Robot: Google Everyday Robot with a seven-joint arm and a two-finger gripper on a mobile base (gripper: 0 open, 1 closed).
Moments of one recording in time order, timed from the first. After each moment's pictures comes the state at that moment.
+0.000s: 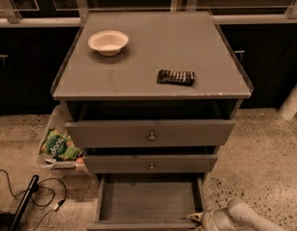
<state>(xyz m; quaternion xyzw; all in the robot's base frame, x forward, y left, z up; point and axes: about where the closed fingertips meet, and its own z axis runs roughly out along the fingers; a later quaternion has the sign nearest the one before) 0.408 -0.232 0.161 -0.68 0.64 0.21 0.28</state>
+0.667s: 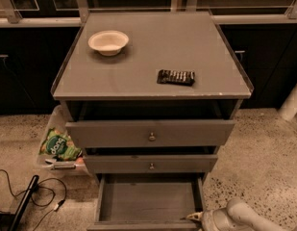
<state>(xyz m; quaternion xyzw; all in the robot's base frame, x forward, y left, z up) 0.408 -0.232 0.161 -0.68 0.64 0.21 0.28</state>
